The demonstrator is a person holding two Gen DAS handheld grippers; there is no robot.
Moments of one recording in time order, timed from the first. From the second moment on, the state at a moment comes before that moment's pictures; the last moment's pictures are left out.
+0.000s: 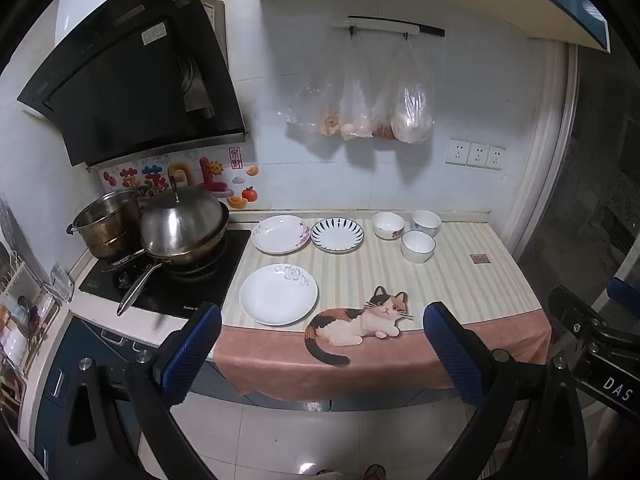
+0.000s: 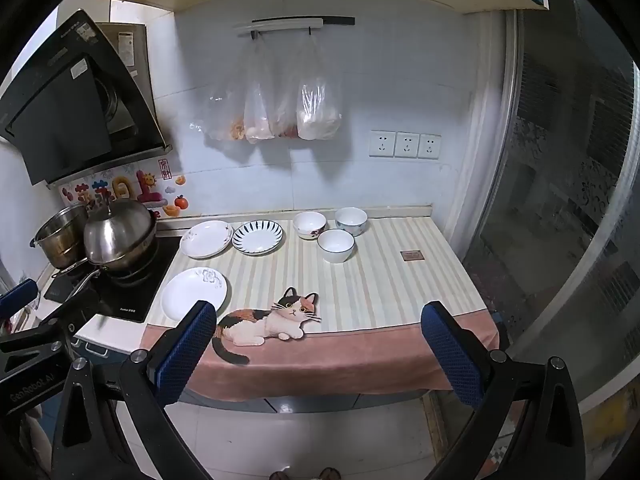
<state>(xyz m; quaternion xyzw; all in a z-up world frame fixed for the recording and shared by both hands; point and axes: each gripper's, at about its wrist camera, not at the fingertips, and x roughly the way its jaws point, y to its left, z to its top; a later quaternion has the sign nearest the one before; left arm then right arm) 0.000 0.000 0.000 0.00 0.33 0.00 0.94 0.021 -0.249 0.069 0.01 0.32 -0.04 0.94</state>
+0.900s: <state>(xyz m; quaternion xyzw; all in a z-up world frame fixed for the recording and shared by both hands) 0.000 -0.005 0.004 0.01 0.33 0.00 0.94 0.018 -0.251 0.067 0.02 0.33 -0.04 0.94</state>
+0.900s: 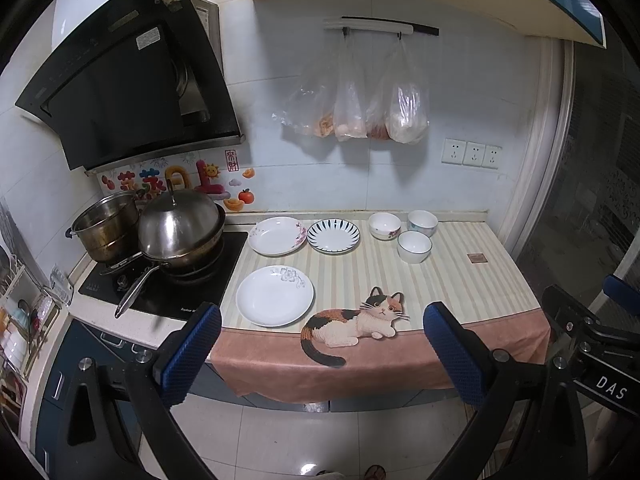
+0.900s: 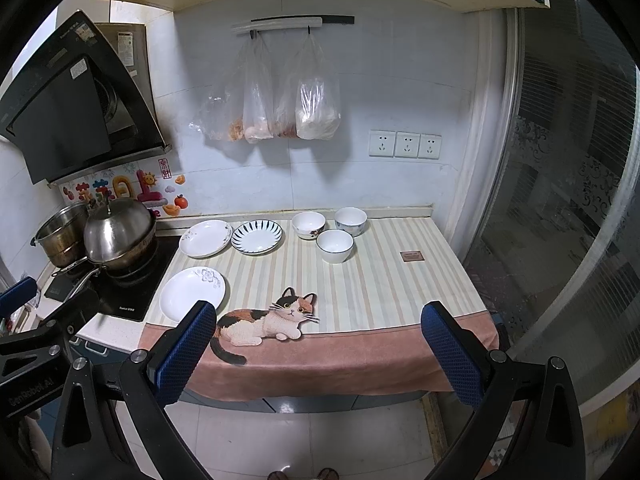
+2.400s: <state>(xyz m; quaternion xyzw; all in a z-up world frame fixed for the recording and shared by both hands) -0.002 0.001 0.013 0.01 0.31 0.01 0.95 0.023 -0.249 0.075 0.01 0.32 -0.04 0.95</state>
